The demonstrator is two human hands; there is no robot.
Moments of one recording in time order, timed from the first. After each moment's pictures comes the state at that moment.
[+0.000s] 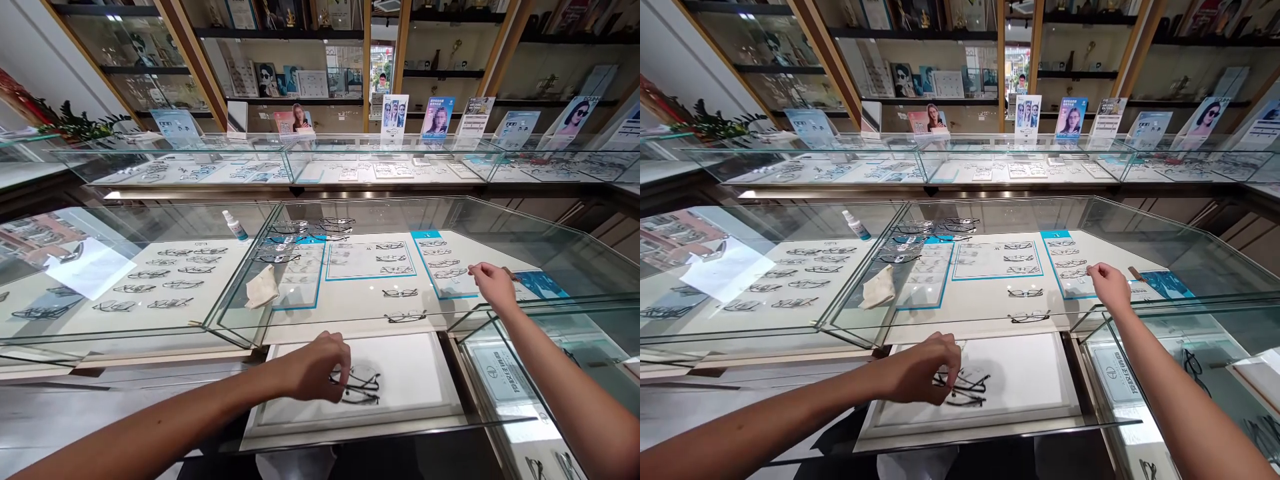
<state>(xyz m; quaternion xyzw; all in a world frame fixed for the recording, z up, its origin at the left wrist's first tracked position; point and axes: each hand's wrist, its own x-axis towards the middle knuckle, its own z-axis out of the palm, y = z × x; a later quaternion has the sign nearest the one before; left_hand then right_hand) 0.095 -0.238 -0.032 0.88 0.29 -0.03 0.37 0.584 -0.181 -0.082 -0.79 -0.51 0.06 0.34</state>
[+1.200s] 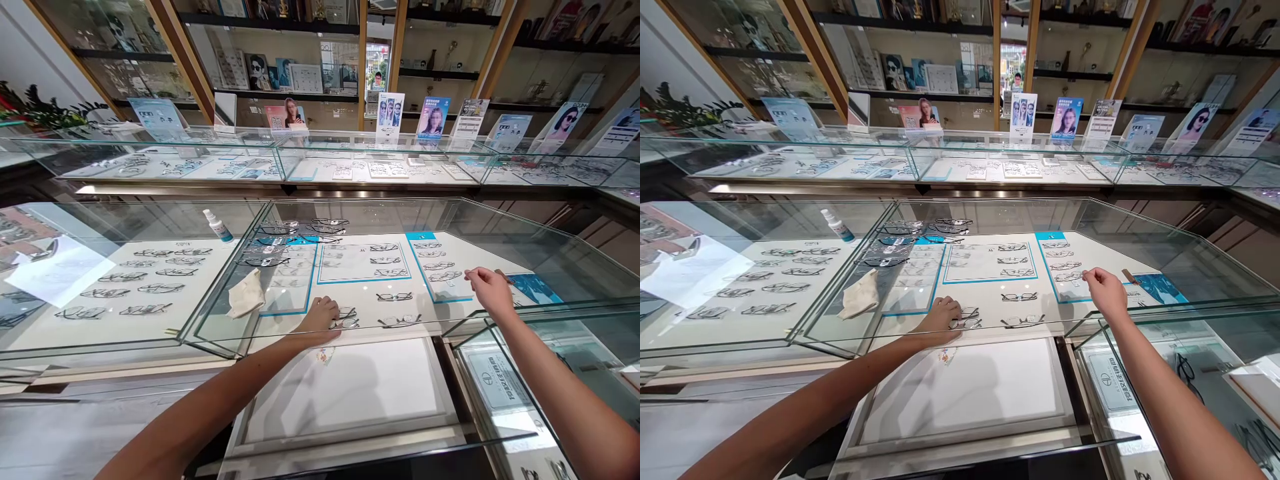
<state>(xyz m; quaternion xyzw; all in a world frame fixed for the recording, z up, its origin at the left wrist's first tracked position) 0.096 -0.119 -0.197 0.91 0.38 0.08 0.11 0.580 -0.182 -0.077 -0.79 -0.47 0.12 0.37</state>
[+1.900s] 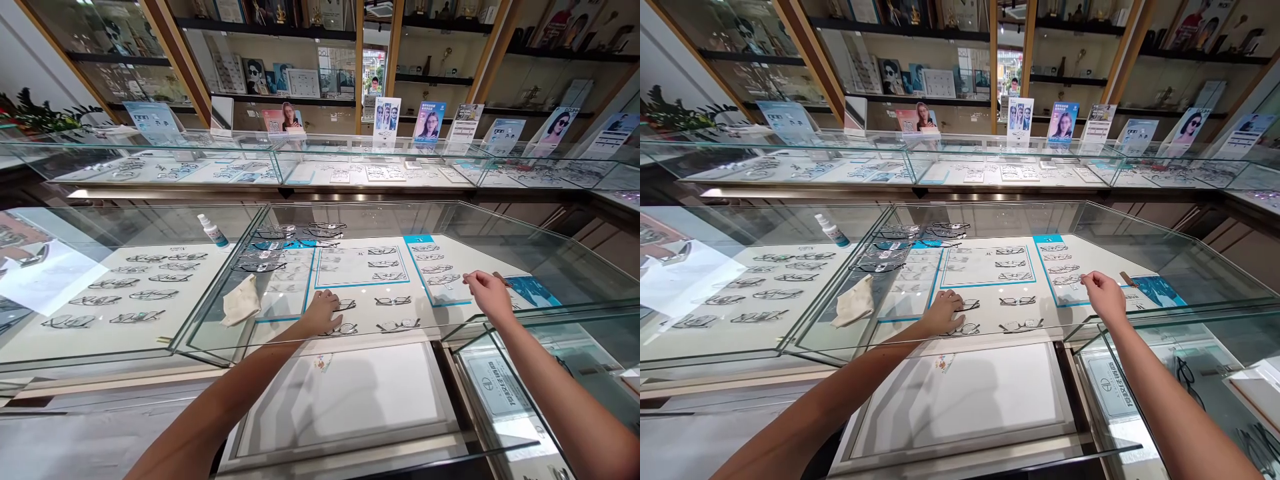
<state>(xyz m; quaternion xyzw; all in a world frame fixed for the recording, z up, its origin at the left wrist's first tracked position) 0.106 -0.077 -0.203 0.91 0.38 0.09 0.10 0.576 -0.183 -0.072 -0.82 -0.45 0.14 0.34</state>
